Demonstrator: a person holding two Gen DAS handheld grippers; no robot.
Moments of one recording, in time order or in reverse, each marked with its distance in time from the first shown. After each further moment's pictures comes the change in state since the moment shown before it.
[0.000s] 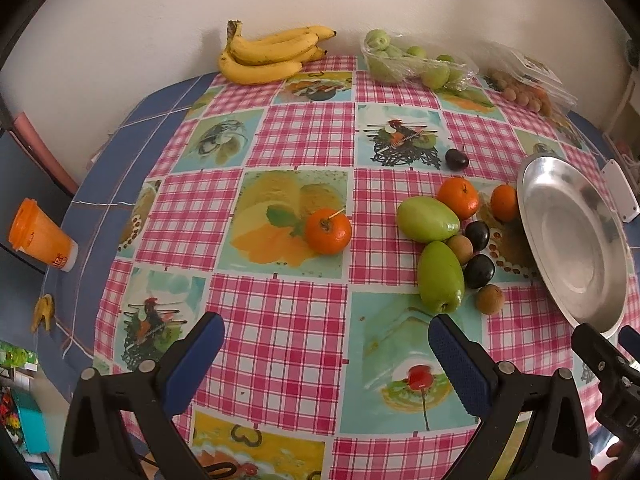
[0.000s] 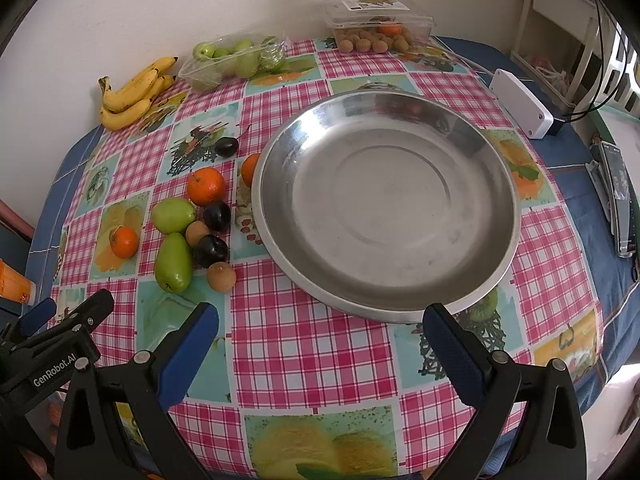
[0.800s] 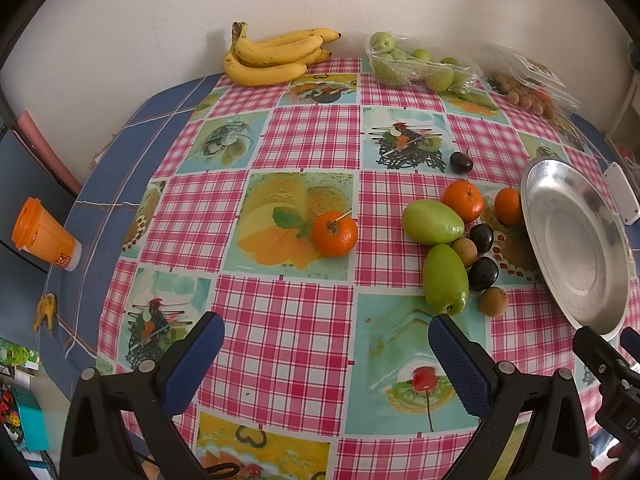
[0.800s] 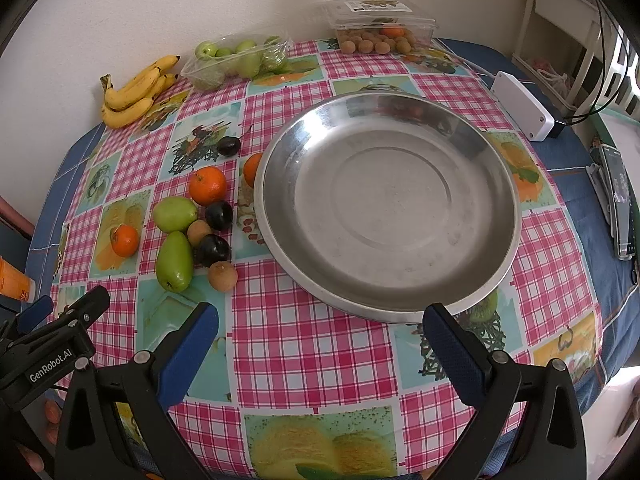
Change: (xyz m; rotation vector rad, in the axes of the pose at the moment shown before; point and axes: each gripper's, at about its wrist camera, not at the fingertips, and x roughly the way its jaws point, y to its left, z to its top) left arm -0.001 0.001 0.000 -0.005 -0.005 0.011; right arm -0.001 0.001 0.001 -0.003 0.001 0.000
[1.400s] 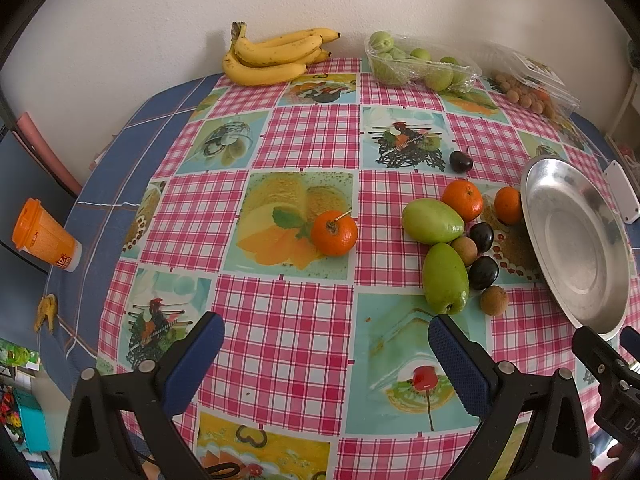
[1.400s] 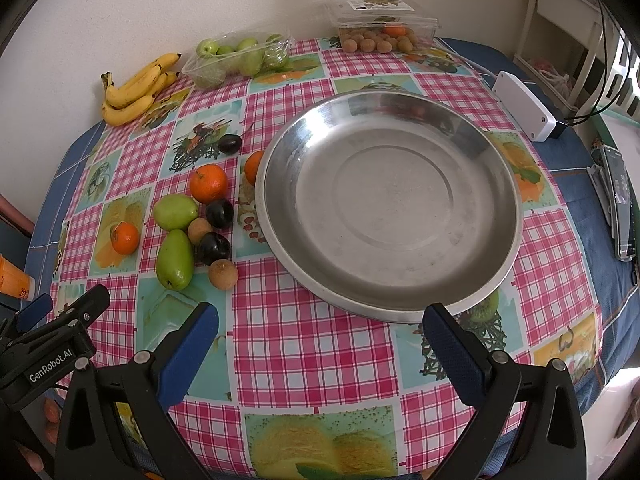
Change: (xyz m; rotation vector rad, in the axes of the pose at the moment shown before) left arm 0.000 -0.001 0.000 0.001 0.000 0.003; right arm 0.000 0.001 0.000 -0.004 0.001 -0.001
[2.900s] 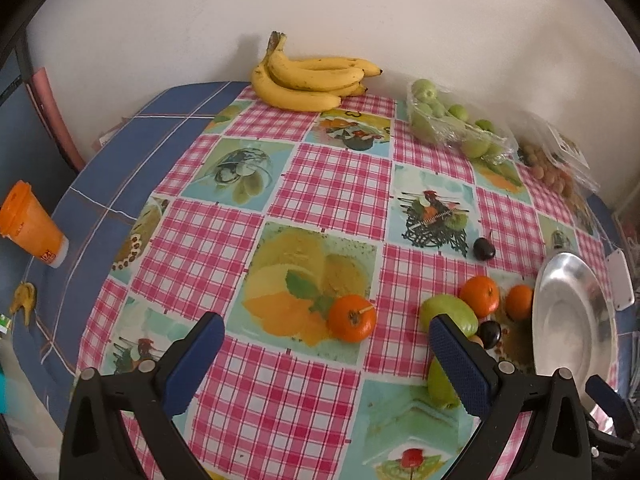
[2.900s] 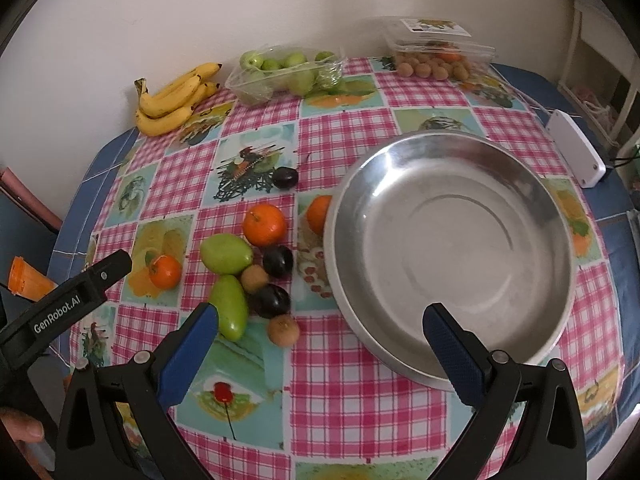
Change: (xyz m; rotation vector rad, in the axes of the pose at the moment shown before) left arm 0.017 0.035 0.049 -0.181 -0.069 -0.059; right arm 0.011 0.036 0.040 -0.060 -0.039 0.108
